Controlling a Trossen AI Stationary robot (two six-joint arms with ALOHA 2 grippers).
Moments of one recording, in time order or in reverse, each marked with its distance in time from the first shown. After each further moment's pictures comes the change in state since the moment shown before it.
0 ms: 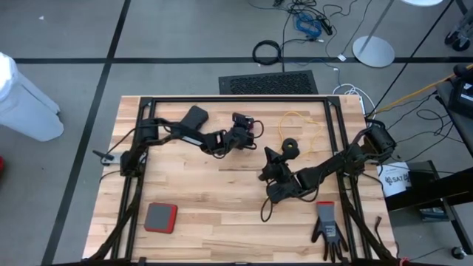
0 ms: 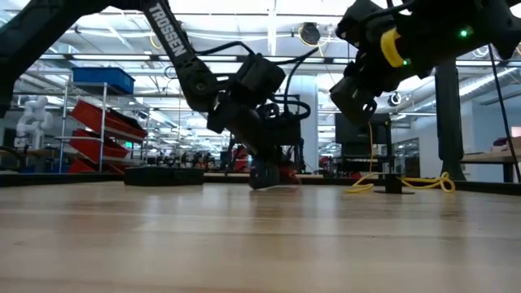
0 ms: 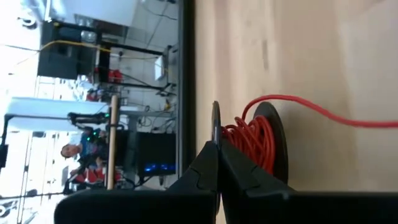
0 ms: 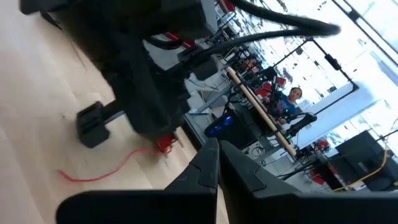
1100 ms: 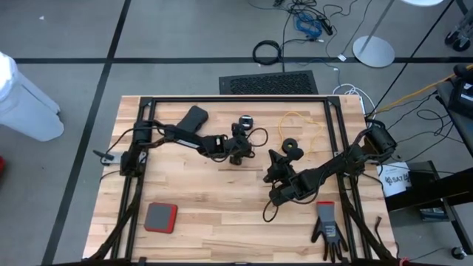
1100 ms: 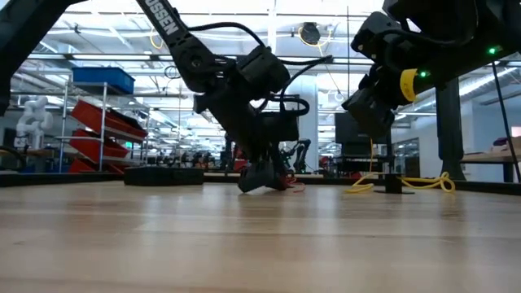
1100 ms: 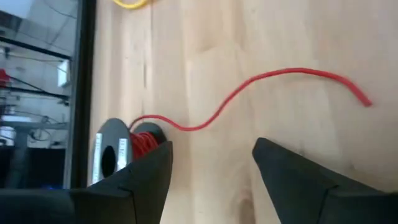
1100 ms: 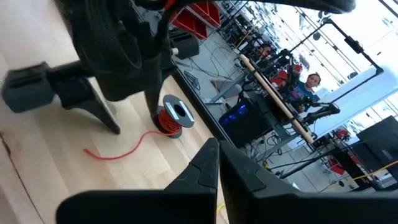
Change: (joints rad) left arm -0.086 -0.067 -0.004 -0.394 0.271 -0.370; right arm 0.022 -0.002 -0.001 -0.331 -0.051 0.379
